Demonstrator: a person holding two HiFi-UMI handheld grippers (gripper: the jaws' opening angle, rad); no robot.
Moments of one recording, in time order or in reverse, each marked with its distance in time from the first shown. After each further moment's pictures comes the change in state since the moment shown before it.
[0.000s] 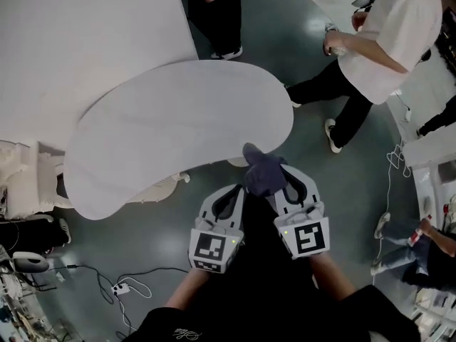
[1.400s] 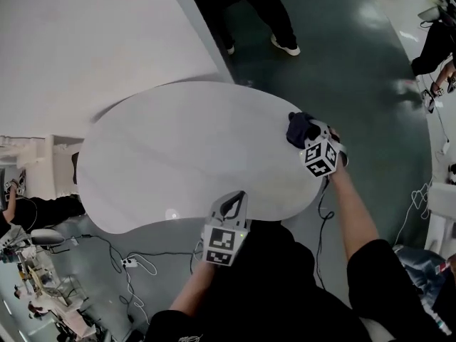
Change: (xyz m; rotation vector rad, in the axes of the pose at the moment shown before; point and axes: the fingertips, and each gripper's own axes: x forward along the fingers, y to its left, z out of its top) left arm 0.202 0.154 -0.039 -0.066 0.381 0.187; right arm 0.354 -0.228 -0.301 -0.447 0.629 0.295
